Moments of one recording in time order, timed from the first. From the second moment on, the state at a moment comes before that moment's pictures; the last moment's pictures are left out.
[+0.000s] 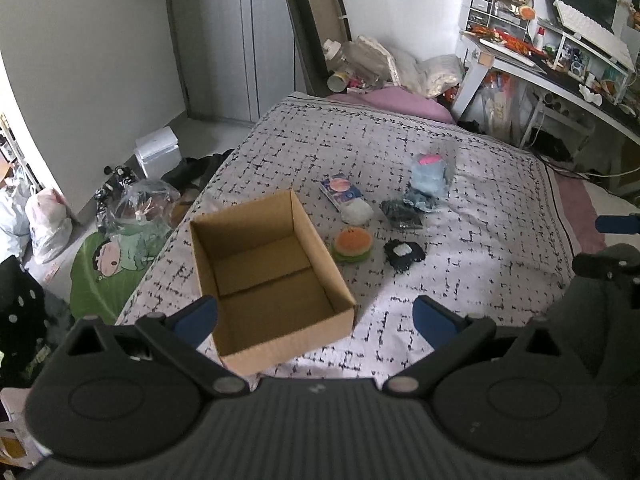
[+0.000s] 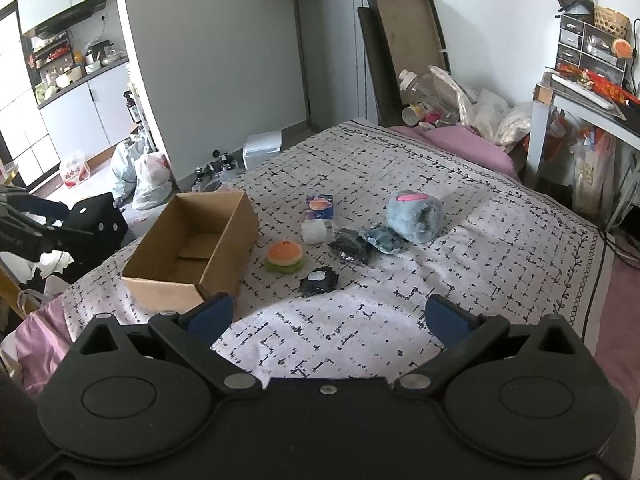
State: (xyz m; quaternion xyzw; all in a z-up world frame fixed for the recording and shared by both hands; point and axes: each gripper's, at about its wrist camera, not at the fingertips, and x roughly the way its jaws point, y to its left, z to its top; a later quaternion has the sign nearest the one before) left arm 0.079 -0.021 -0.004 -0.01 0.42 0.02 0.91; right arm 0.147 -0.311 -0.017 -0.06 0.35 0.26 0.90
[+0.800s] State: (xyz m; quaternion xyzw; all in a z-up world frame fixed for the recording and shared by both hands) left arm 0.198 -0.042 -0.034 -0.01 0.45 0.02 0.89; right arm 0.214 -0.328 -0.052 0.02 0.36 0.25 0.90
